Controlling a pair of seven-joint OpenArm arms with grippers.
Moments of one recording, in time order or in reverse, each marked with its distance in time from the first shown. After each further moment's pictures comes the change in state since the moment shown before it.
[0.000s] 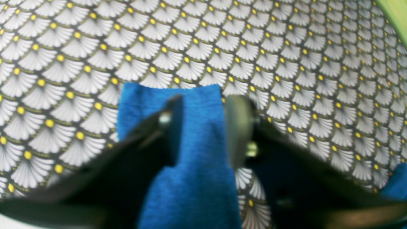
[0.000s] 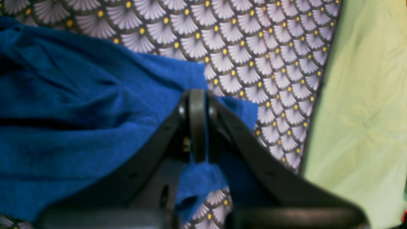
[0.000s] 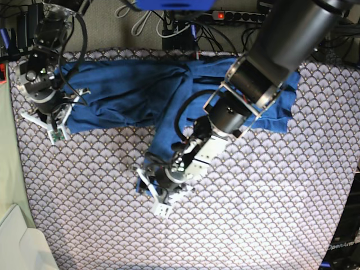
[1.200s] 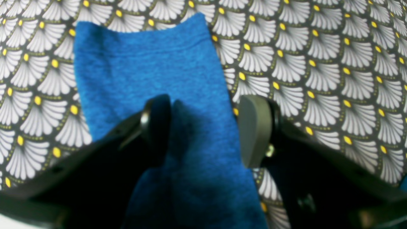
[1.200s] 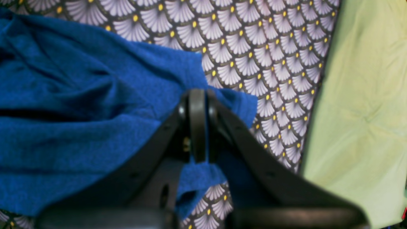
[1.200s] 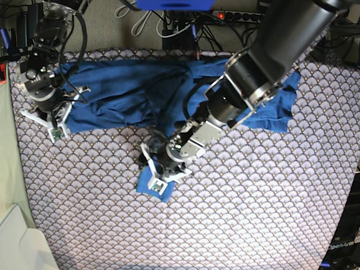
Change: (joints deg) left arm 1.4 0.2 13.4 -7.9 -0.4 -0.2 -8.7; right arm -0.7 0.0 0.0 0.0 0.0 0.0 -0.2
